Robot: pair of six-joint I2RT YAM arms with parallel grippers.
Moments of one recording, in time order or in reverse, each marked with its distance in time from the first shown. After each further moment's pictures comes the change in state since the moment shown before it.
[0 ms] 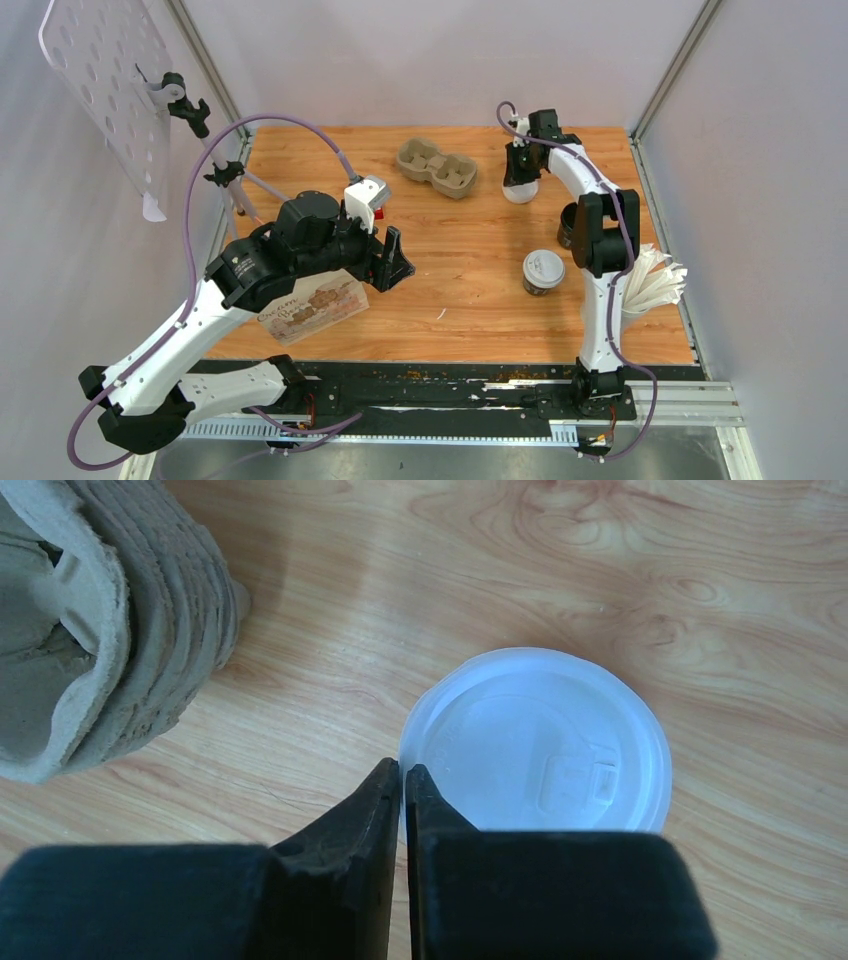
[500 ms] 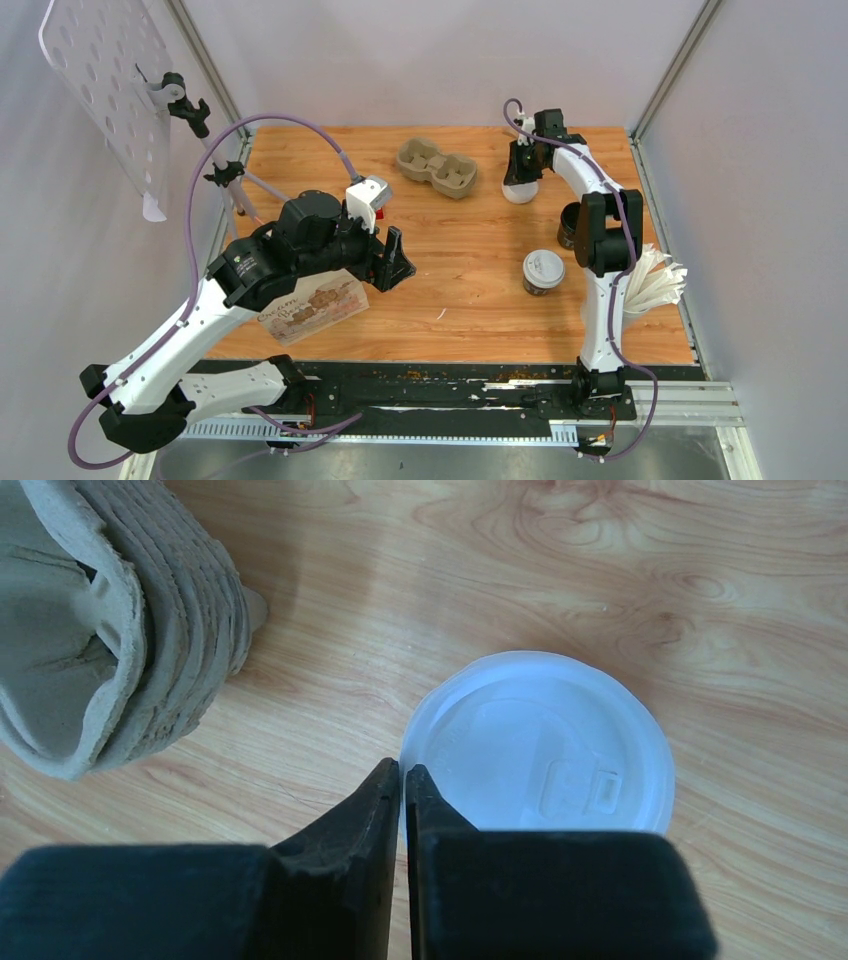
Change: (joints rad) left arm 0.000 0.006 0.000 0.000 0.004 0.000; right arm -0.029 0.000 -0.004 0.013 -0.068 0.047
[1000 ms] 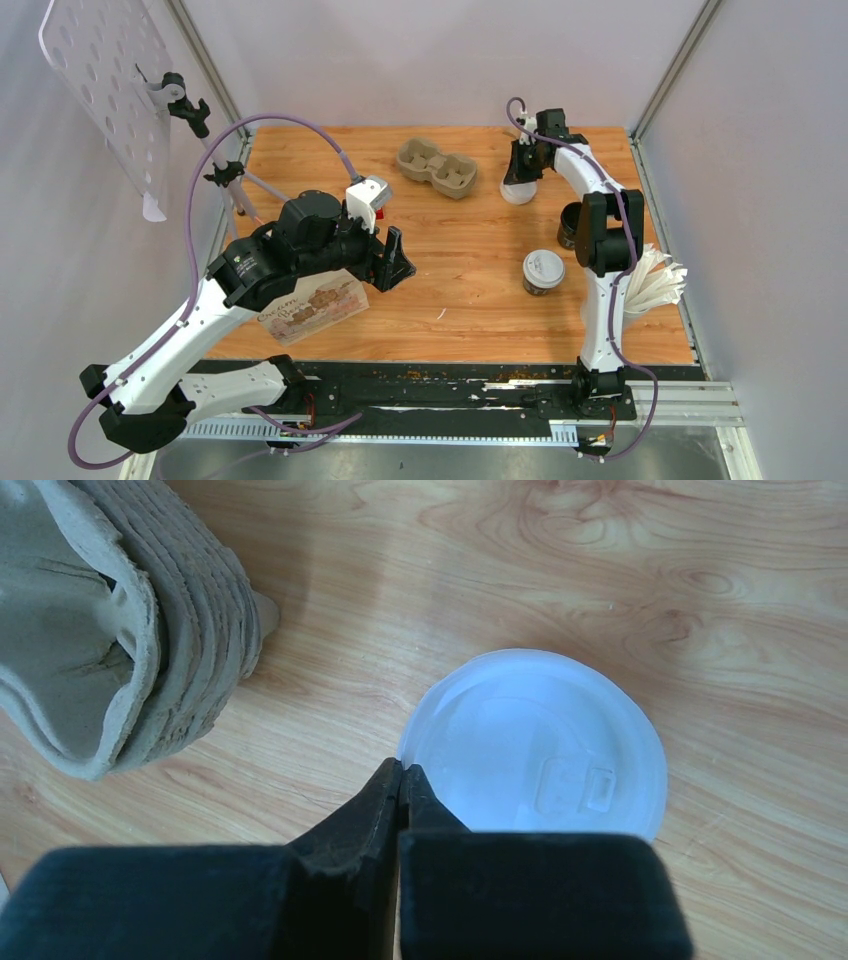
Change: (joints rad) left arm 0.000 0.000 0.000 0.000 0.000 0.000; right arm -0.008 0.000 0.000 0.006 -0.026 0.036
